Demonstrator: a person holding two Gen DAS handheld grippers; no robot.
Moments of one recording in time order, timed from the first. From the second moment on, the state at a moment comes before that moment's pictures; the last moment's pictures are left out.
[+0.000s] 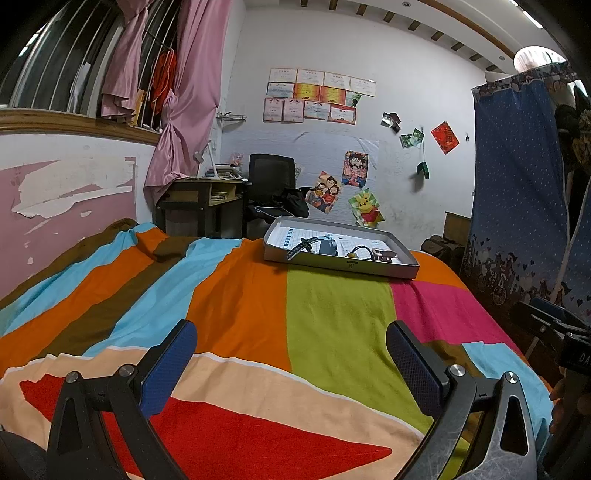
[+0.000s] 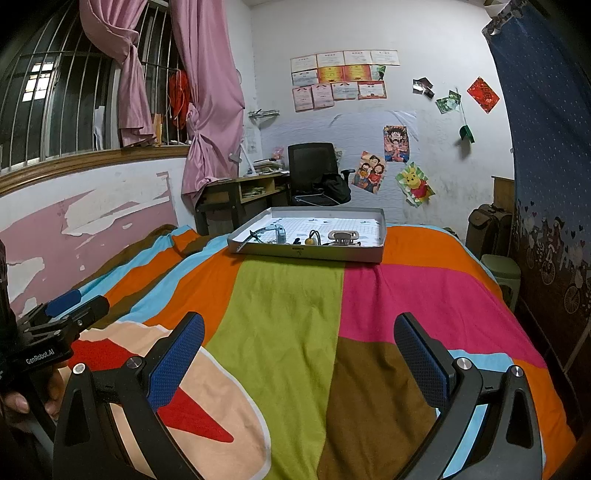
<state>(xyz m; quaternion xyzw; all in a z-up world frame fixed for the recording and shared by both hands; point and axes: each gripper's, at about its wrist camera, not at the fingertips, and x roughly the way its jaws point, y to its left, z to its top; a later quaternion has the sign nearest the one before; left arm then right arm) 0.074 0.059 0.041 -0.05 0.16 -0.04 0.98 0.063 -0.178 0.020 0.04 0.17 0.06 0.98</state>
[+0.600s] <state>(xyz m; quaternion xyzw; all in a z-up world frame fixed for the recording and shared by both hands) 0.075 0.061 0.040 -0.05 0.16 -0.04 0.98 0.062 -0.173 0.023 0.04 0.17 0.06 0.98</state>
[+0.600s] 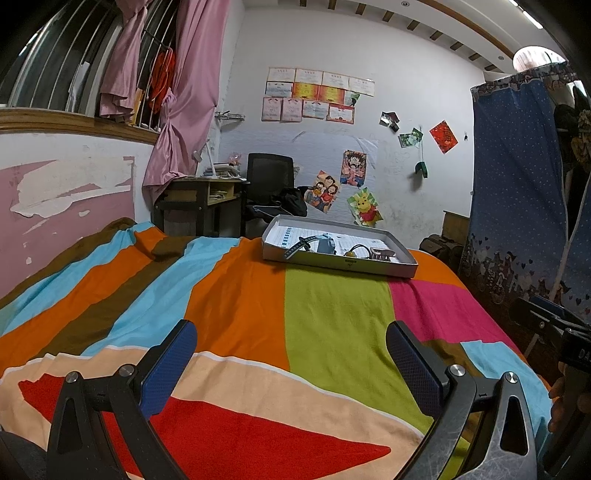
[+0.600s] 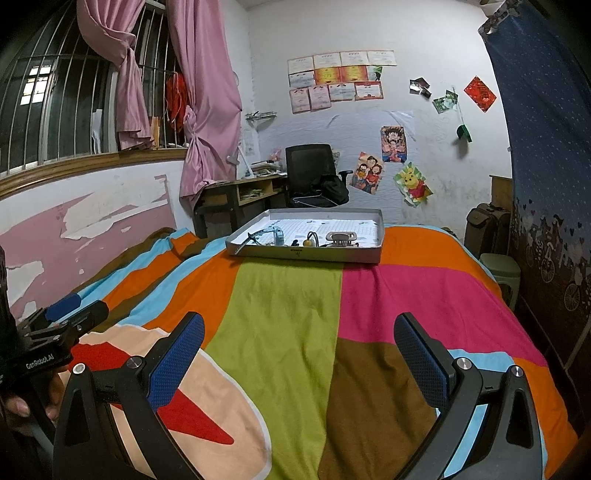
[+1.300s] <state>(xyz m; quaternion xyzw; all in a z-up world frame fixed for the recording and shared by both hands) 0.073 0.057 0.039 -0.04 0.16 -0.05 0.99 0.062 -0.172 0.022 0.04 0.17 0.05 0.98</state>
